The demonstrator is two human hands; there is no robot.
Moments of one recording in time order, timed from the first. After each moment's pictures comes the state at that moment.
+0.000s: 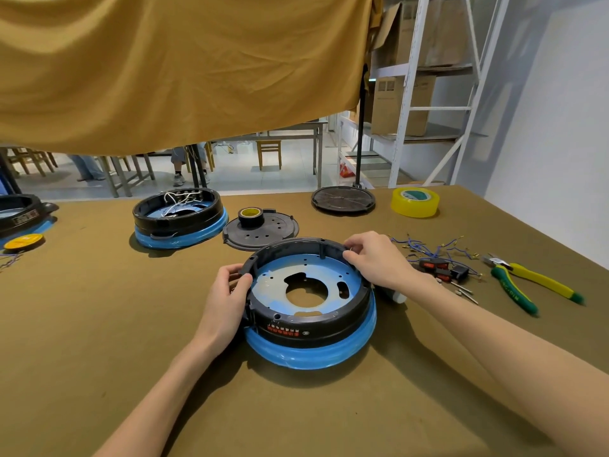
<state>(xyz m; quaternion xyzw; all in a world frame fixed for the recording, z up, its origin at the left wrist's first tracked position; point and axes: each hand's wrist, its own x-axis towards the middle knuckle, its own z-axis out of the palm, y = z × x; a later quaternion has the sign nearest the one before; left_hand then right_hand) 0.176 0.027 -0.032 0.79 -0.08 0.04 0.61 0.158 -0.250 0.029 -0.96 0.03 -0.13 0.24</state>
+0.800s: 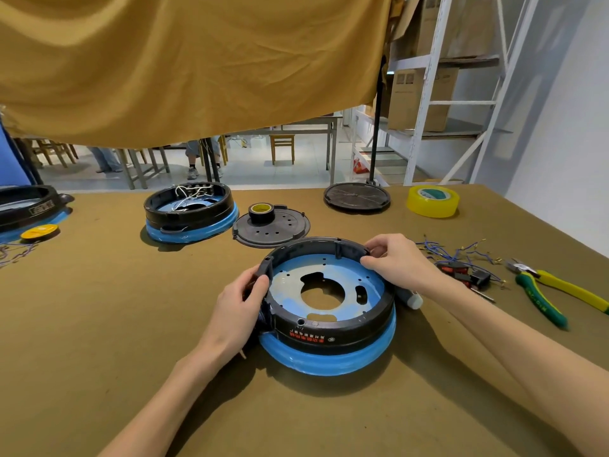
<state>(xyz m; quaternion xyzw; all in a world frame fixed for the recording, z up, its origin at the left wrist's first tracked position) 0.167 0.028 -0.034 0.82 -0.14 0.04 0.56 0.164 -0.269 0.025 -0.94 0.06 -0.07 0.33</state>
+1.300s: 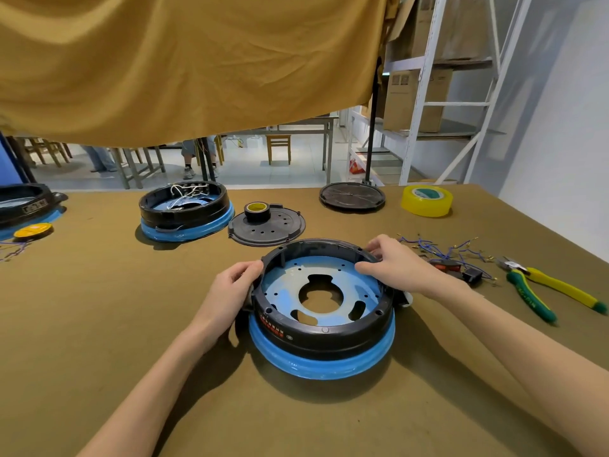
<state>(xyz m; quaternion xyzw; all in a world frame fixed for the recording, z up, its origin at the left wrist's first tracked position) 0.183 0.029 -0.022 0.78 -0.09 -0.03 0.61 0.152 -0.270 0.027 -0.96 0.07 -0.01 0.29</state>
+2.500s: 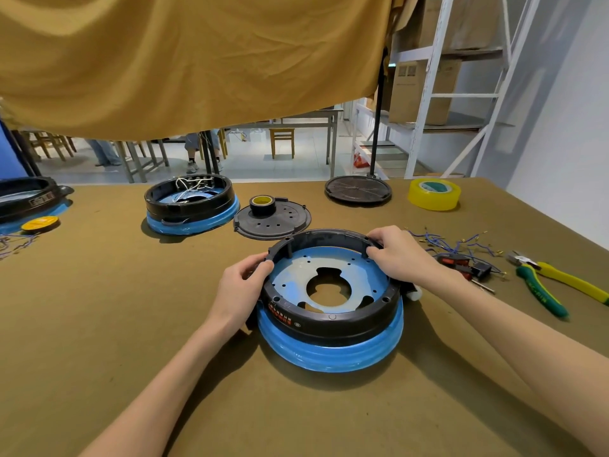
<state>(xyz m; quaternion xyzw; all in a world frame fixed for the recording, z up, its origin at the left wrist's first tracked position) 0.179 0.021 -0.025 0.79 -0.09 0.03 0.60 0.160 -0.258 0.029 -0.96 0.04 -0.07 0.26</state>
